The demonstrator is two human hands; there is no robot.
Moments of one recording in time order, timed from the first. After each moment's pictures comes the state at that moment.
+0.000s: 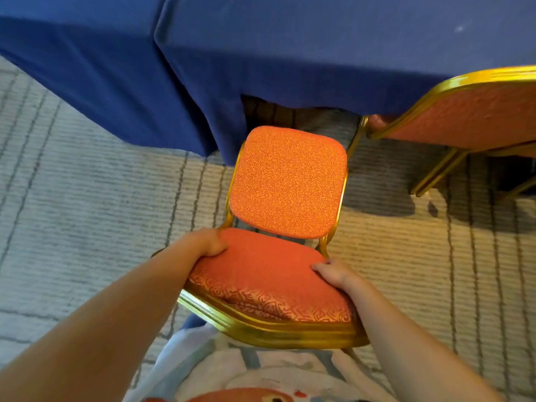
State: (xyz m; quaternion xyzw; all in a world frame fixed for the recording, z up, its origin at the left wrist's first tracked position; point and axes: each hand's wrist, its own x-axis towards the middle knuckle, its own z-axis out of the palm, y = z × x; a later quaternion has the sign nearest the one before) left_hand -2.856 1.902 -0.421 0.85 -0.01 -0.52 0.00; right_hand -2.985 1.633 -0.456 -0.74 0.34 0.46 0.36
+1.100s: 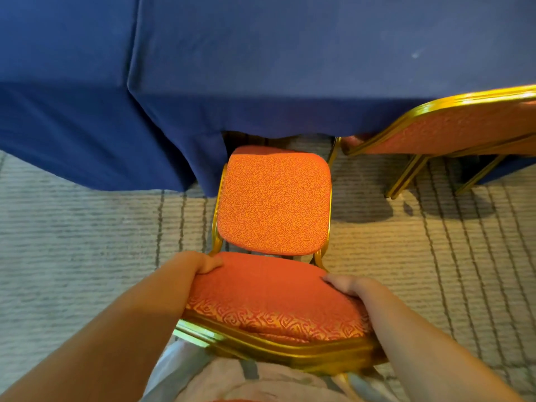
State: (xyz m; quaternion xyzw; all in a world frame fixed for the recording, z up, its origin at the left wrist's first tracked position) left_hand -2.758 1.927 -0.441 0.77 -0.02 -0.64 -0.05; right_hand -2.934 1.642 -0.468 -0.65 0.41 0.56 0.32
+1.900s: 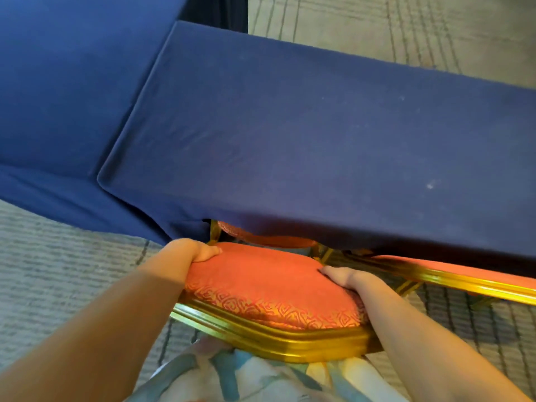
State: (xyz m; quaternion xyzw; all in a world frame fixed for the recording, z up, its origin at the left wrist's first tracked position) left_hand -2.502 1.775 -0.451 0.84 0.02 -0.54 0.00; right_hand -2.624 1.448 -0.470 -0.75 0.35 0.51 0.24
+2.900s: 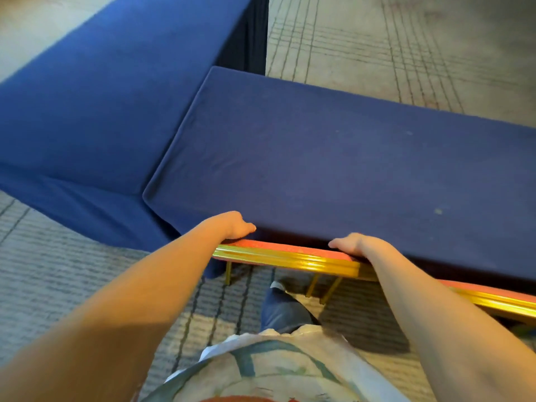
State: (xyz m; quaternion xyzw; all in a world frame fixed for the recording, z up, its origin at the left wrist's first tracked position) left_hand -2.475 1.754 -0.352 0.91 -0.06 -0.40 0.11; right_hand -2.551 1.488 -0.337 -0.83 0.30 0.44 0.17
